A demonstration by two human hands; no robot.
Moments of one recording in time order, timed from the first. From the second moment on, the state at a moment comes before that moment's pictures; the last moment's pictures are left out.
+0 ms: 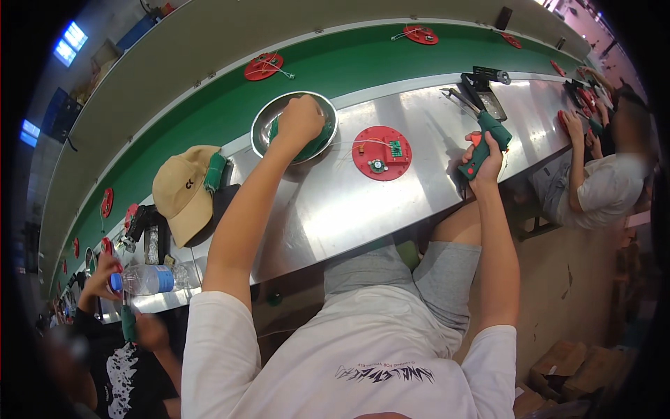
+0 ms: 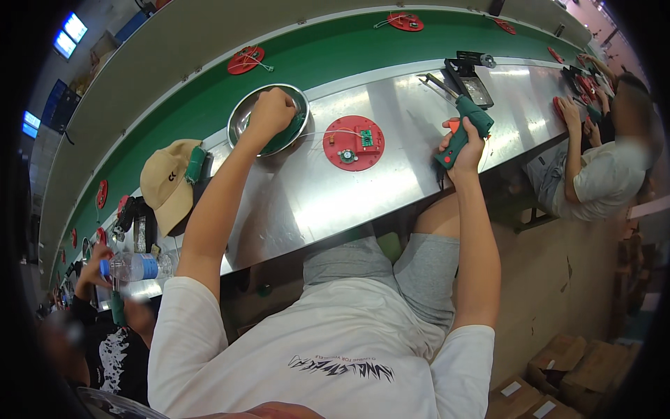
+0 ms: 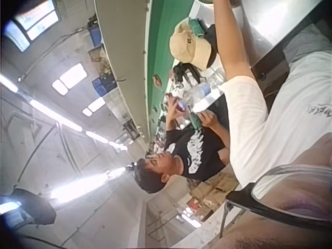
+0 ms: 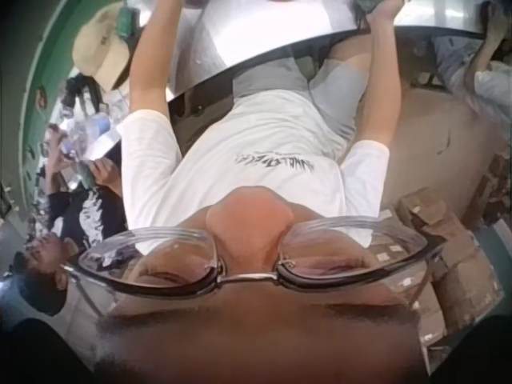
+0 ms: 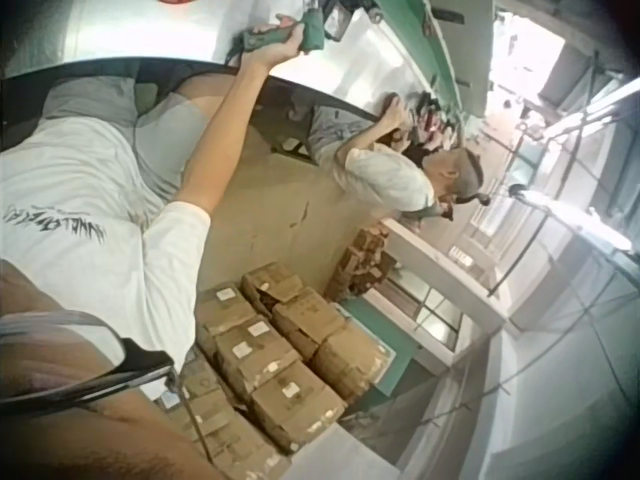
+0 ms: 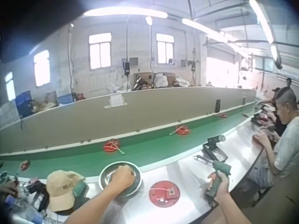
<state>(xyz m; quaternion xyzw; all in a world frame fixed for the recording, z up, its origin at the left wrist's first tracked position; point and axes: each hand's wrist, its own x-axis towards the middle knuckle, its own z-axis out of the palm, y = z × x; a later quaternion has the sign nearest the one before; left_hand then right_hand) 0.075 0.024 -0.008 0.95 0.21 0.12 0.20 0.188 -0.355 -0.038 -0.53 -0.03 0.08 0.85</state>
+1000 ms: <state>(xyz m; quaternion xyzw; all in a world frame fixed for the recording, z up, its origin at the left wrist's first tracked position) 0.020 -0.089 0.009 0.88 -0.03 0.26 0.40 0.115 -0.360 -0.017 -0.64 -0.20 0.05 0.74</state>
